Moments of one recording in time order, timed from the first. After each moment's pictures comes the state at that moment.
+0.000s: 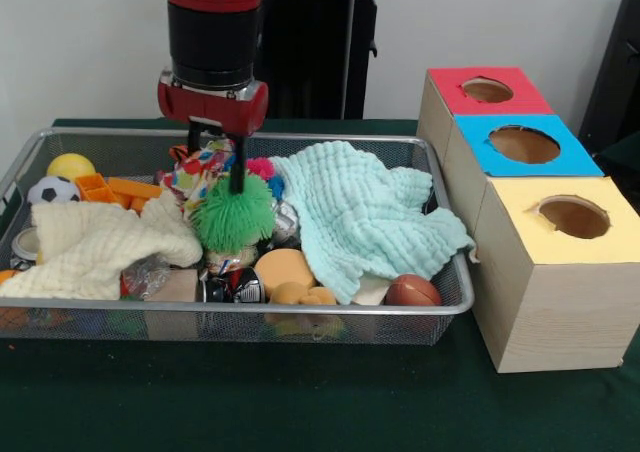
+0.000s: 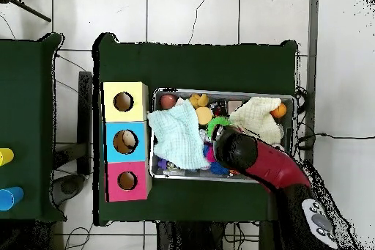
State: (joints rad) arm -0.42 -0.62 -0.05 1.77 0.04 0.32 1.59
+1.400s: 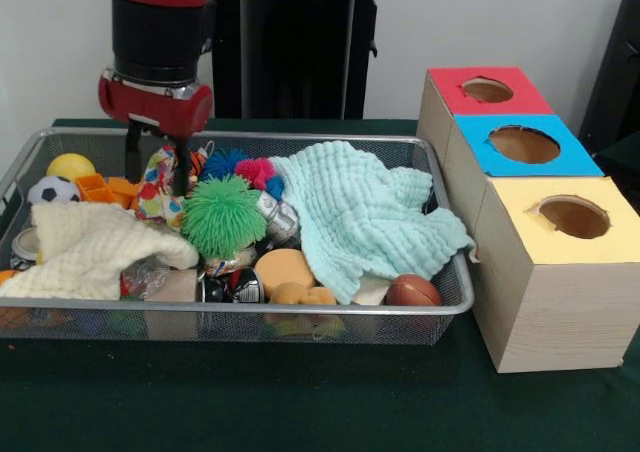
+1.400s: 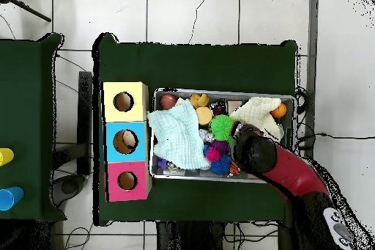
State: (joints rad) arm -0.50 -0.63 -0.05 1.77 0.04 0.22 1.59
